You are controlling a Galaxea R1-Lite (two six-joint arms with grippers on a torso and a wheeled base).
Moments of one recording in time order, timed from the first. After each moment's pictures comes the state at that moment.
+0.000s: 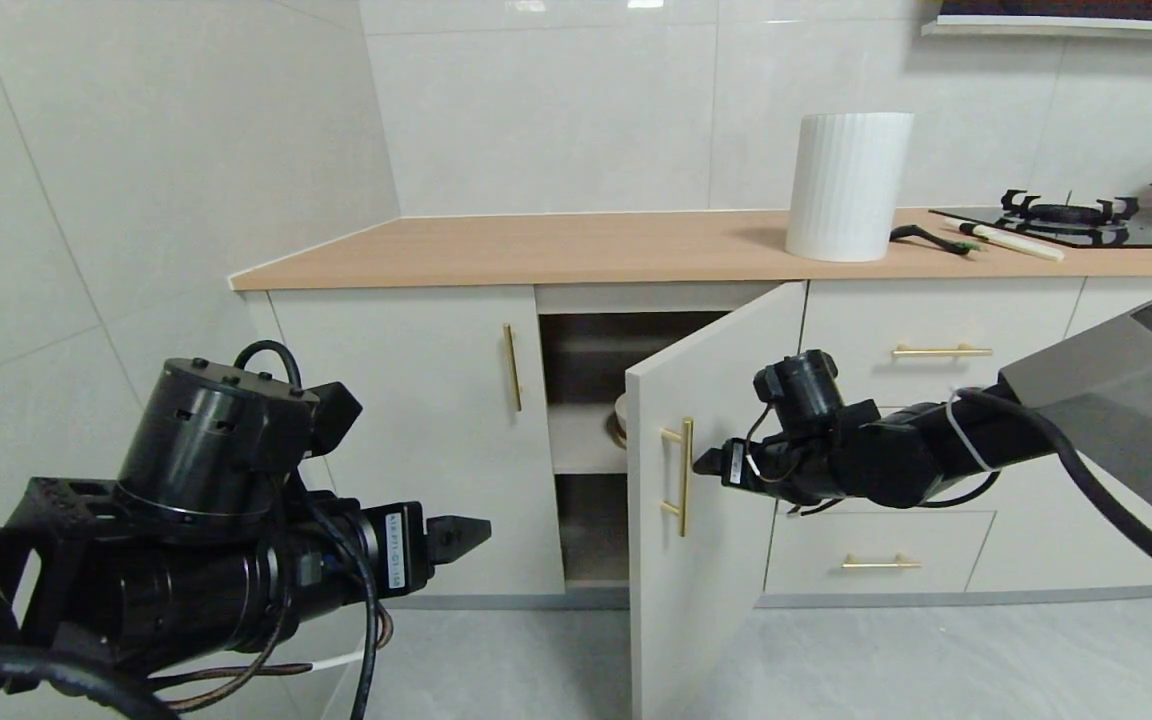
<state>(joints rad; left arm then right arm) -0.55 1.48 -0.75 -0.03 0.16 -0.54 0.47 2.22 -1.34 -0.17 -0.09 0.53</state>
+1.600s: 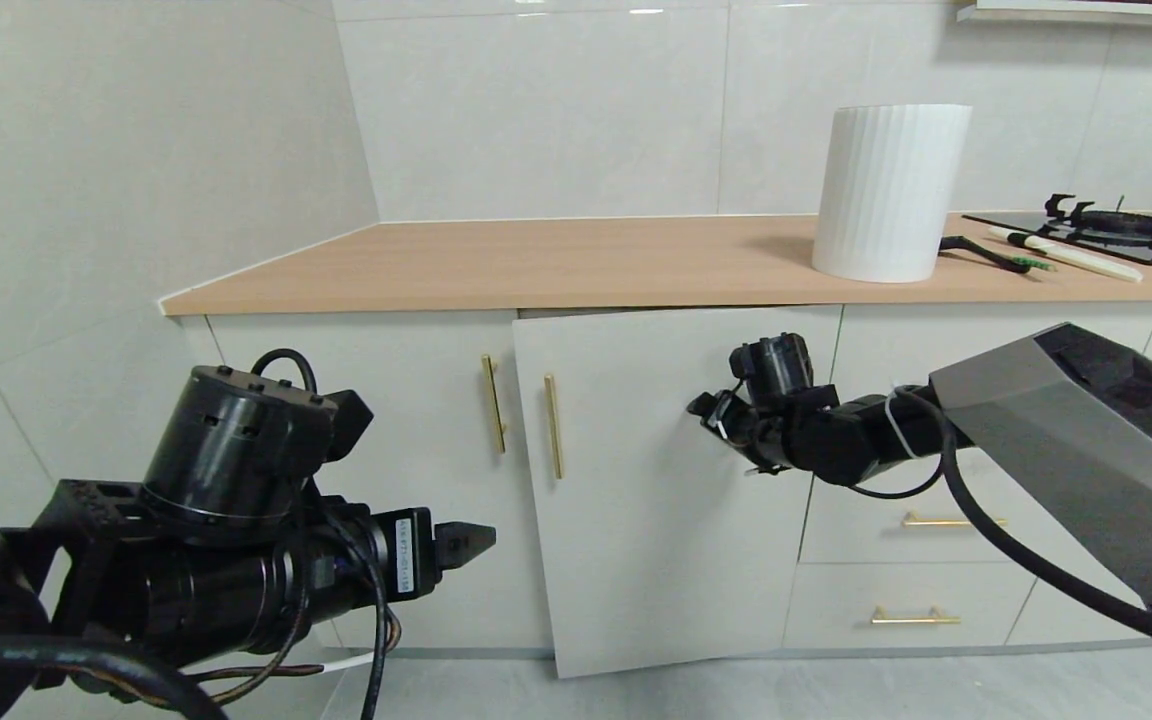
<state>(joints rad) -0.55 1.51 -0.75 -0.03 0.16 -0.54 0.45 2.39 -1.60 -0.25 -0.22 0.87</state>
